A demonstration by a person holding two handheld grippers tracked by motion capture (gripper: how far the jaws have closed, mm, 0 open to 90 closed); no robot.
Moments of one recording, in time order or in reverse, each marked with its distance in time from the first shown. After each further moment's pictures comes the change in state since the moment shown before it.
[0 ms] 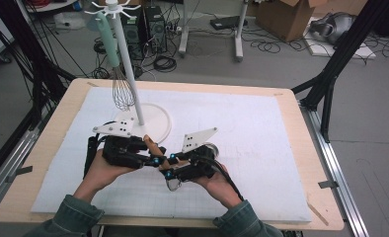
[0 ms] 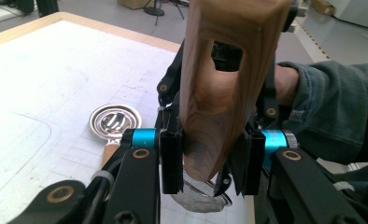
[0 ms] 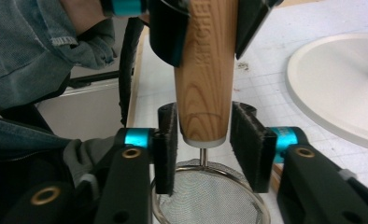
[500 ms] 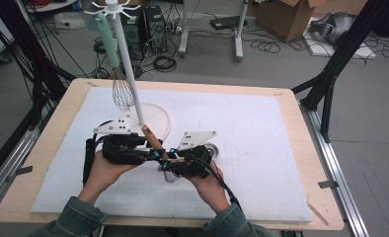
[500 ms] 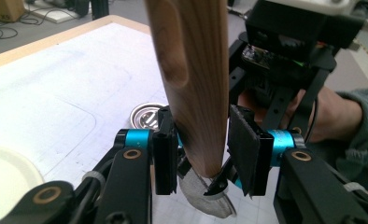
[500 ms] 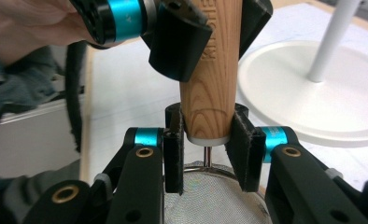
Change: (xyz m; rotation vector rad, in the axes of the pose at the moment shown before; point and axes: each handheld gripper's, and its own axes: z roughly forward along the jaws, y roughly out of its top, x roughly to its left) left arm 0.001 -0.003 -0.002 -0.029 0.180 -0.045; right arm 0.009 0.005 0.008 -0.045 -0.234 0.045
